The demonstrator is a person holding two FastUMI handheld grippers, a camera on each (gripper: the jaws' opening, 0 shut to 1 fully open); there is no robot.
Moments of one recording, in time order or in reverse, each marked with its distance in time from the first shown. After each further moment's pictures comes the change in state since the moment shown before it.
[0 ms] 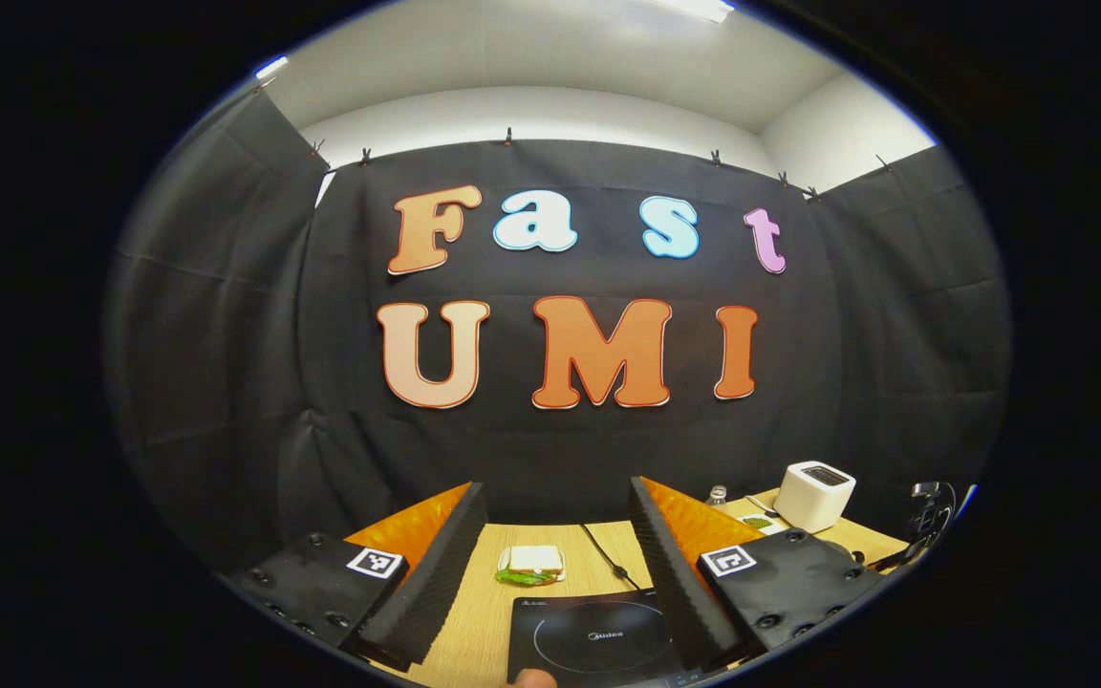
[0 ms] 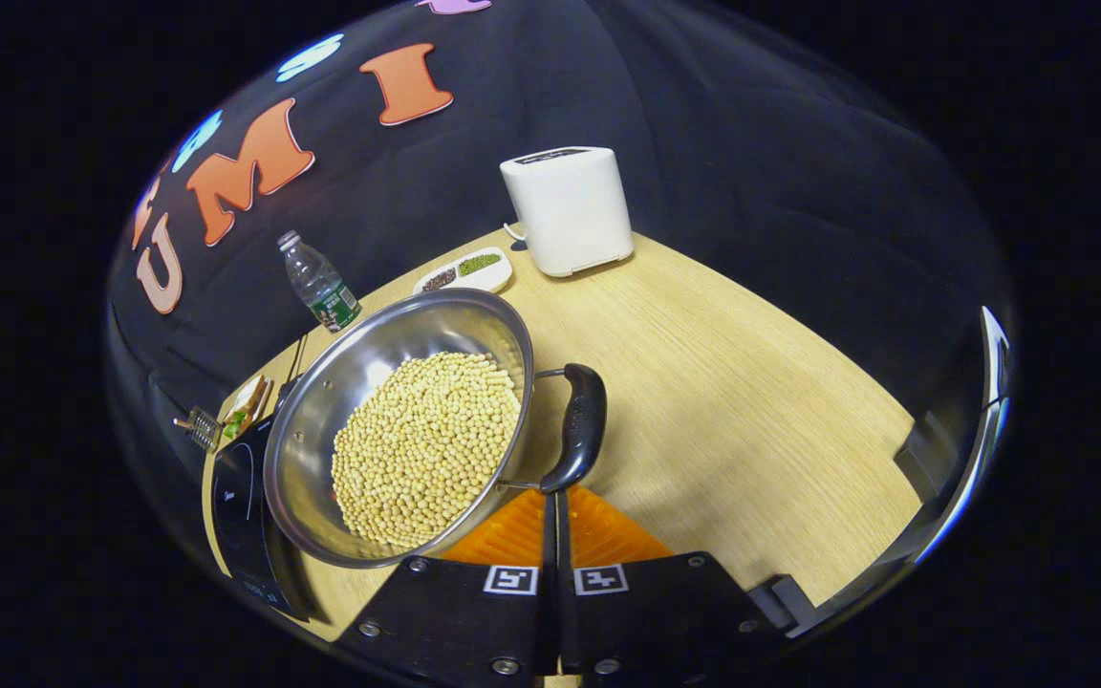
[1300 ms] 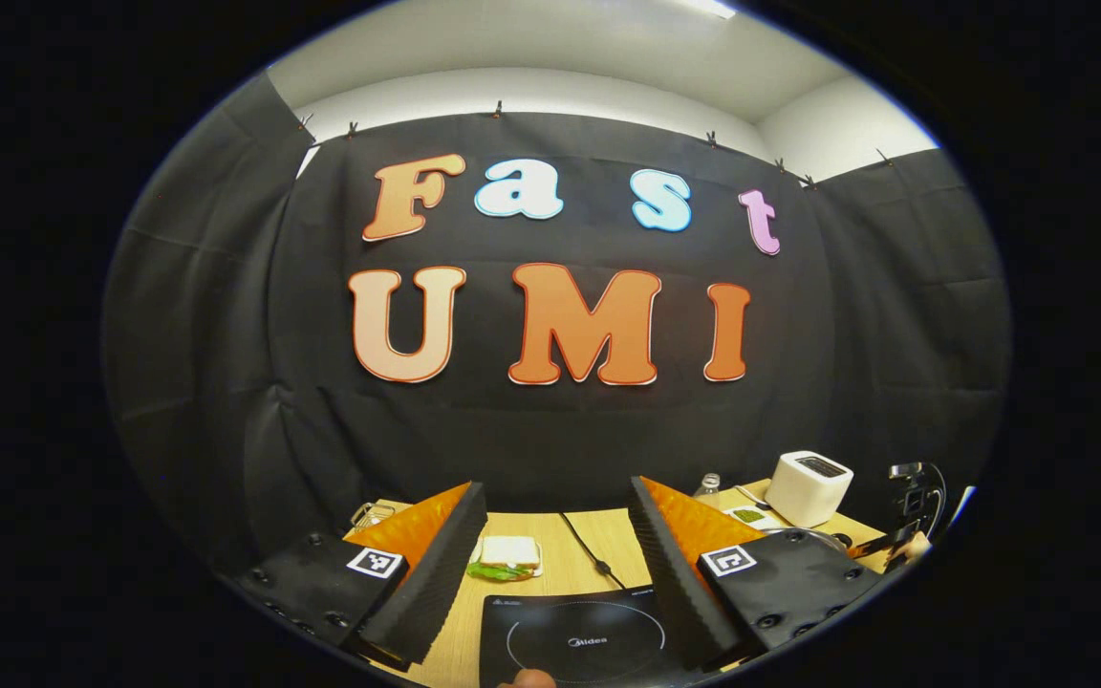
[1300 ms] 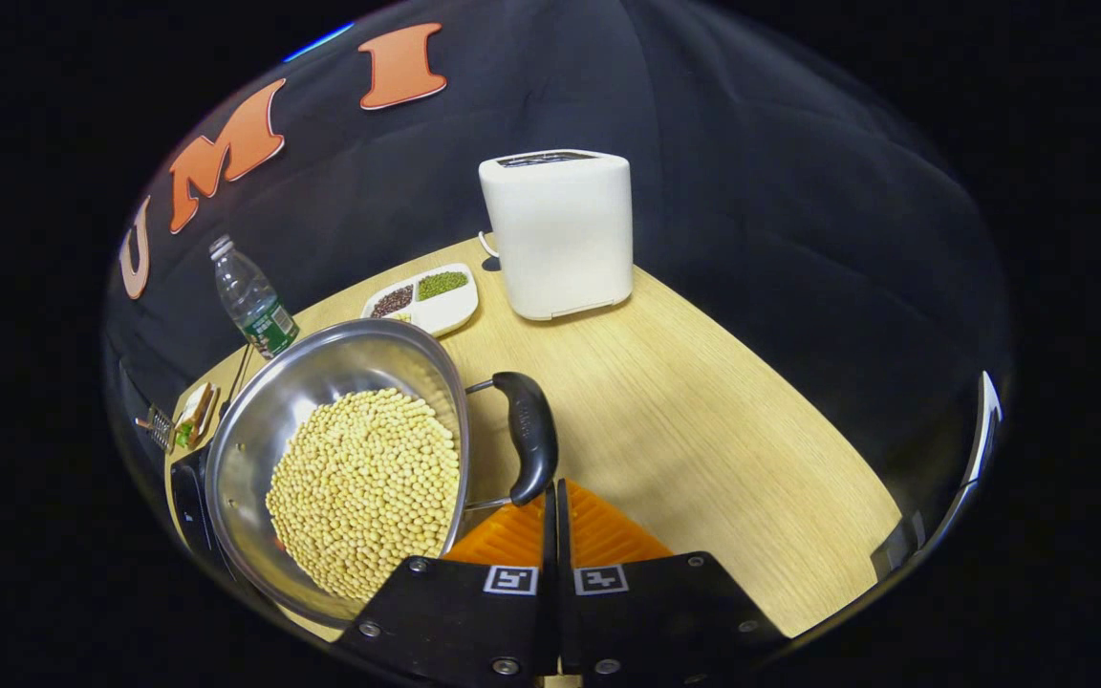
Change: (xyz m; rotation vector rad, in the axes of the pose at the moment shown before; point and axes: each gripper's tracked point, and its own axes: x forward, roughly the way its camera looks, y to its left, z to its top) left arm 0.044 -0.023 -0.046 -0.026 0.053 -0.063; right arm 0.069 -0.014 0.060 -0.079 -0.019 -0.105
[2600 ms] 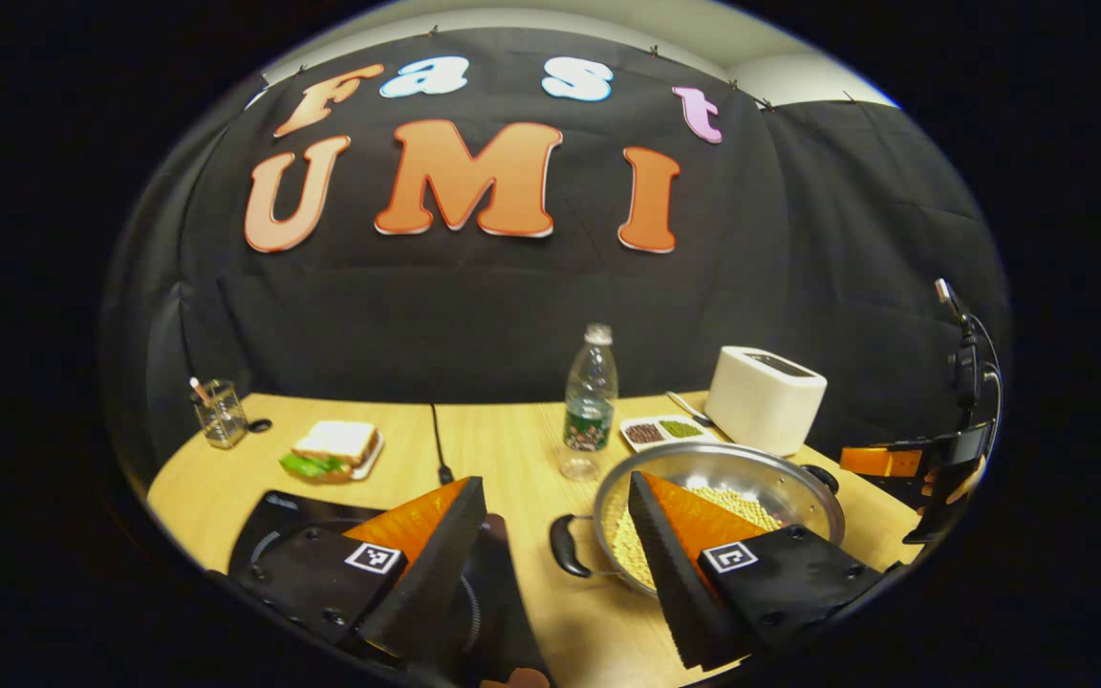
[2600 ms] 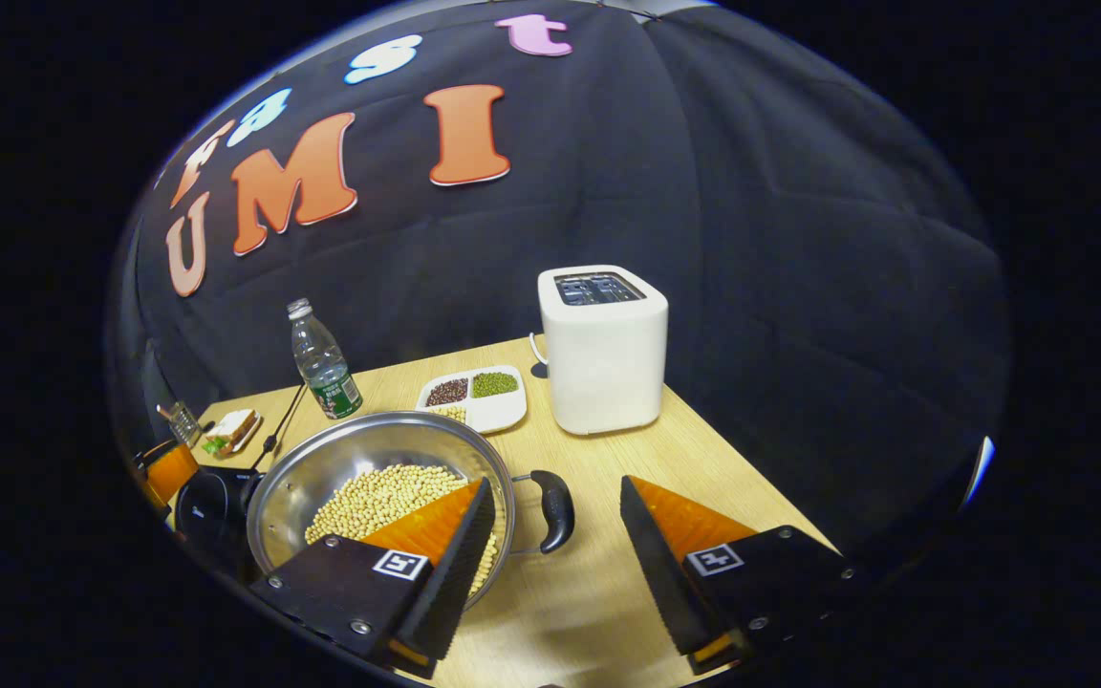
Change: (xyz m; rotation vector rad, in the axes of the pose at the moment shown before) left arm 0.087 -0.222 -0.258 -0.050 0.292 -0.150; right arm -0.040 0.018 0.080 -0.140 -0.329 0.122
